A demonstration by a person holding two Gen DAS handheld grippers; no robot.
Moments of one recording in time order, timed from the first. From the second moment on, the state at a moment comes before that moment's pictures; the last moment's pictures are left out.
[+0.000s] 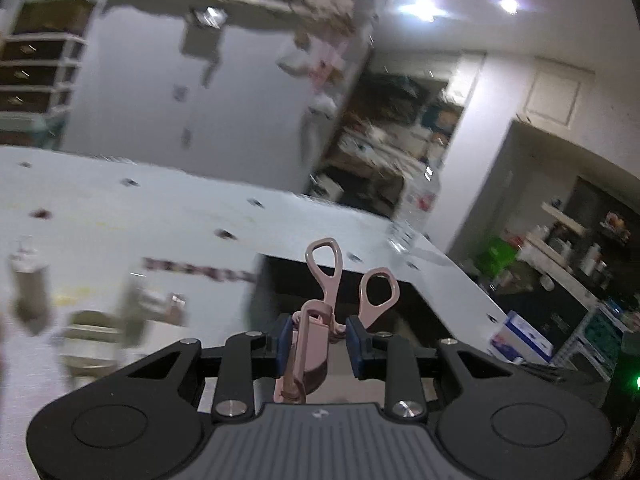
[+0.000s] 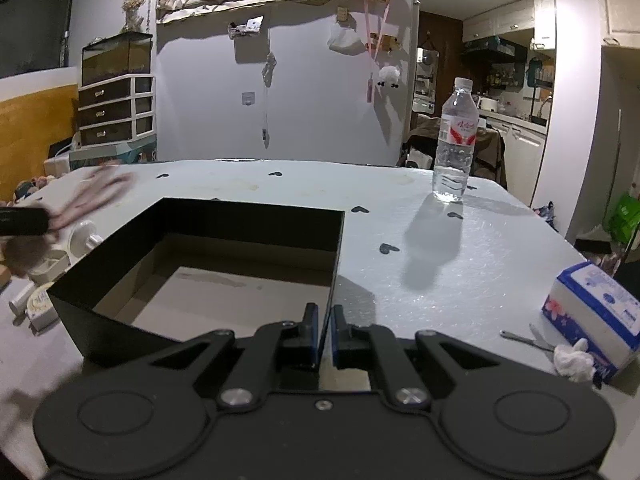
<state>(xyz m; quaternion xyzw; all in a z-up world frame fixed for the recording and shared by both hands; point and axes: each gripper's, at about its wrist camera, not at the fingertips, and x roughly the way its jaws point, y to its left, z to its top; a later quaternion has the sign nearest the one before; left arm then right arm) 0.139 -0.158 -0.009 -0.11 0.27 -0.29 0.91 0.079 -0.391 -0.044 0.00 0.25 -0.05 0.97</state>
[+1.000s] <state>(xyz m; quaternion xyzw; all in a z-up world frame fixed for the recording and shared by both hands) 0.187 -0.291 -0.044 -0.07 0.40 -0.27 0.87 0.079 -0.397 -0.047 0.03 0.25 -0.04 0.97</state>
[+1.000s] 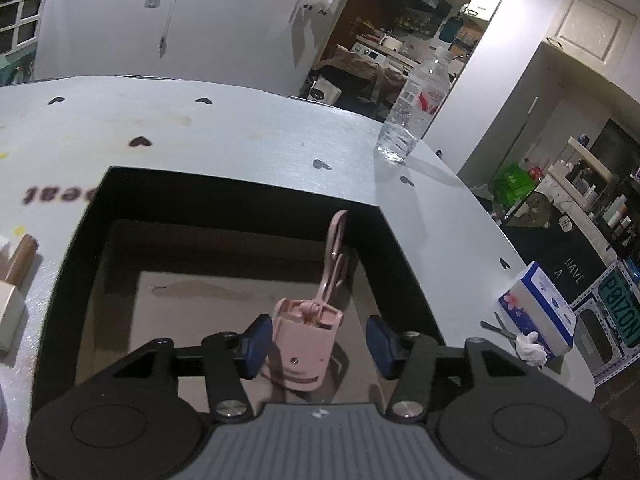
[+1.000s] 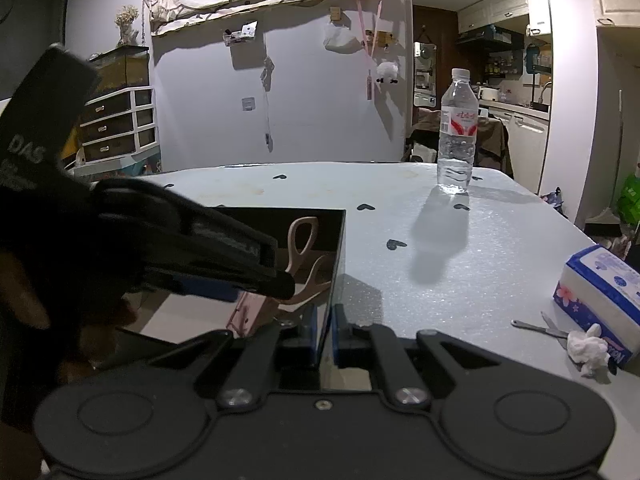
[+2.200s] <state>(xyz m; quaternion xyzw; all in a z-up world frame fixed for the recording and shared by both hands) 0.134 -0.244 -0.012 -0.06 0.32 -0.32 0.89 0.080 -0.396 -0.047 0.04 0.25 -0.04 0.97</state>
